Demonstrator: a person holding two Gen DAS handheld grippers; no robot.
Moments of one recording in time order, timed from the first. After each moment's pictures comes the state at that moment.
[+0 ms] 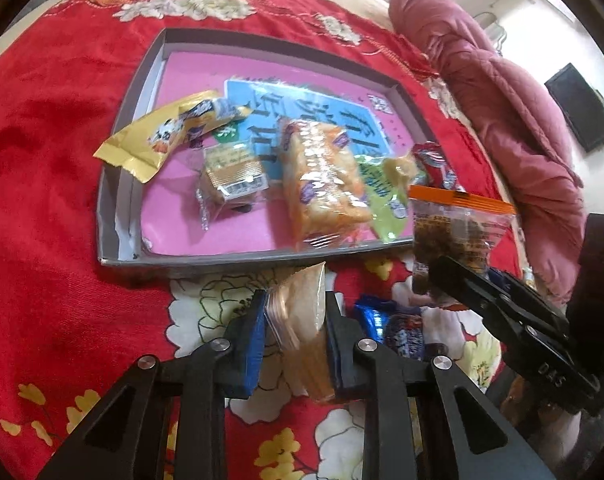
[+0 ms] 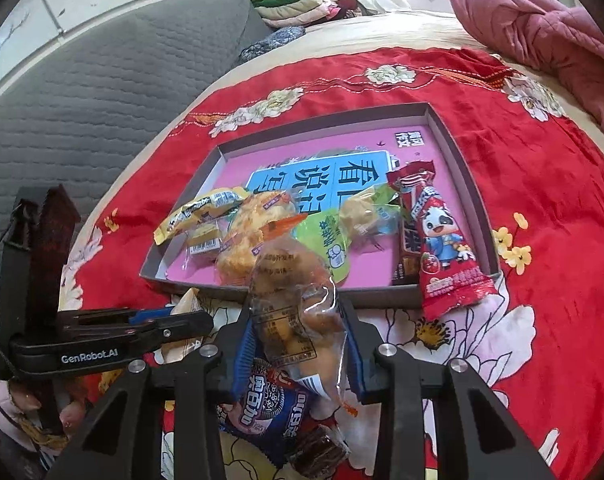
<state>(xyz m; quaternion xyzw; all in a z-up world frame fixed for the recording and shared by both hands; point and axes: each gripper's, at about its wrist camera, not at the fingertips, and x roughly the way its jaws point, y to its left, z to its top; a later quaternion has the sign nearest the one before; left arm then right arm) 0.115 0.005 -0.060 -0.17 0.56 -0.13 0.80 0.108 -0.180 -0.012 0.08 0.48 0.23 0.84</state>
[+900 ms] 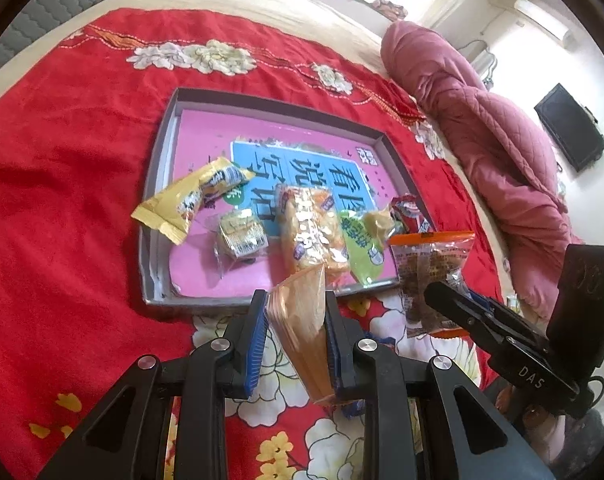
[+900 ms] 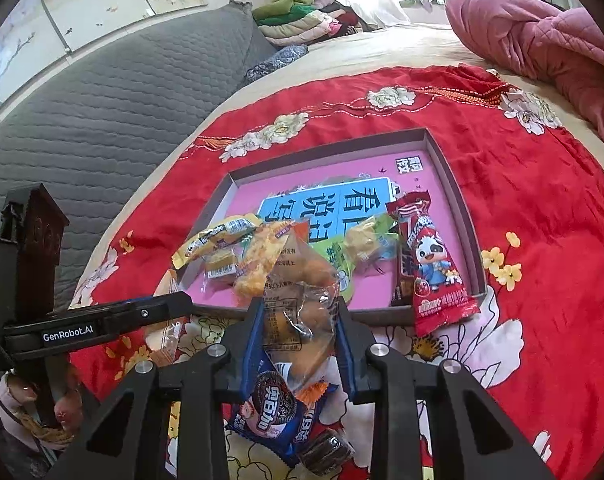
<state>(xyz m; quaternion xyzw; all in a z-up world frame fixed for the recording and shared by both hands) 0.108 0.029 -0.018 -0.19 0.50 -0.11 0.84 0.106 -0.187 0.009 0.10 0.45 0.24 0.85</state>
